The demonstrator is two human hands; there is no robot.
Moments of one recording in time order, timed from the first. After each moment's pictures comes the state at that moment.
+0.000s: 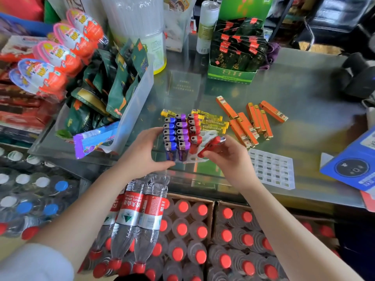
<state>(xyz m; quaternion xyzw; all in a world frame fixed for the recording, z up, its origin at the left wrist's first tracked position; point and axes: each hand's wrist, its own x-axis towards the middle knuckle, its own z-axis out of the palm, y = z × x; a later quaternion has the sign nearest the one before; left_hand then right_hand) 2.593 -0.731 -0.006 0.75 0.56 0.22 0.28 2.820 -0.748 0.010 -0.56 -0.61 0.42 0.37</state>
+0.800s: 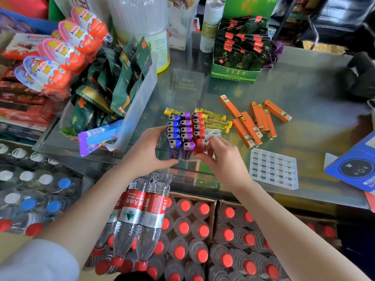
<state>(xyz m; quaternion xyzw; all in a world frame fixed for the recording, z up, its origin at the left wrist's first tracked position) 2.594 -0.731 -0.006 0.75 0.56 0.24 0.28 2.803 -0.744 -0.001 -0.51 -0.79 0.16 0.32</state>
